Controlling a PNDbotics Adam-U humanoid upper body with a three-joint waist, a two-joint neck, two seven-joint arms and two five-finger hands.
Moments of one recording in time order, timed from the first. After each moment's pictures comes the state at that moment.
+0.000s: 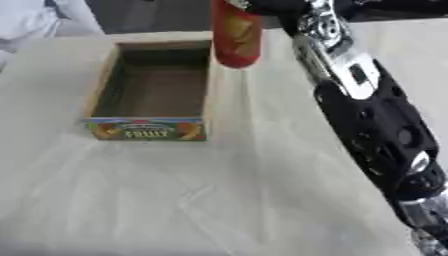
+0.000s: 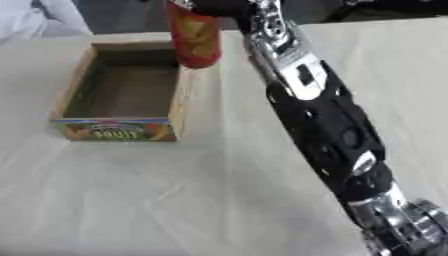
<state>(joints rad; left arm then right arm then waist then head) -0.16 0.44 0.18 -1.94 0.27 -0.08 0.58 -1.00 -0.21 0.24 -1.35 -0.20 0.03 -0.18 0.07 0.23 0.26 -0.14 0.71</state>
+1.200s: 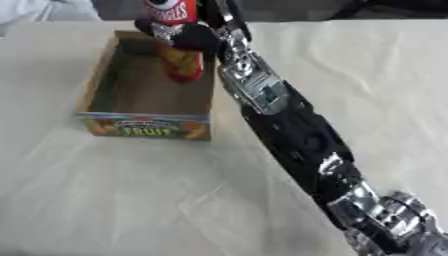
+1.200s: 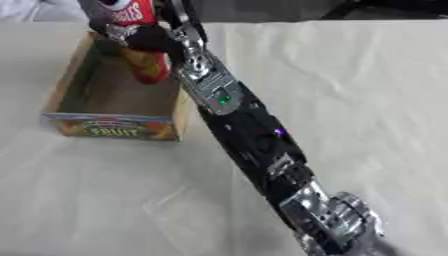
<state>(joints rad) -0.23 0.44 0.17 -1.96 0.29 -0.09 0.56 -1.04 -0.10 0.20 -1.12 0.02 -0.08 -0.23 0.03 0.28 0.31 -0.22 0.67</state>
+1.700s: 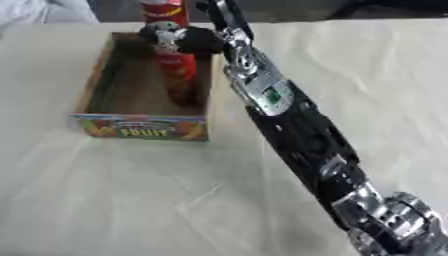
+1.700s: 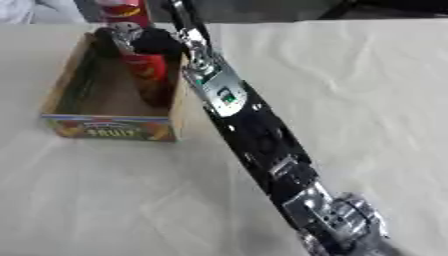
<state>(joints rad) -0.22 0.44 0.17 -1.96 0.29 -0.09 0.56 -1.03 -0.11 0.19 -1.14 0.10 -0.01 -0.20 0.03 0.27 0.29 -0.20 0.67</state>
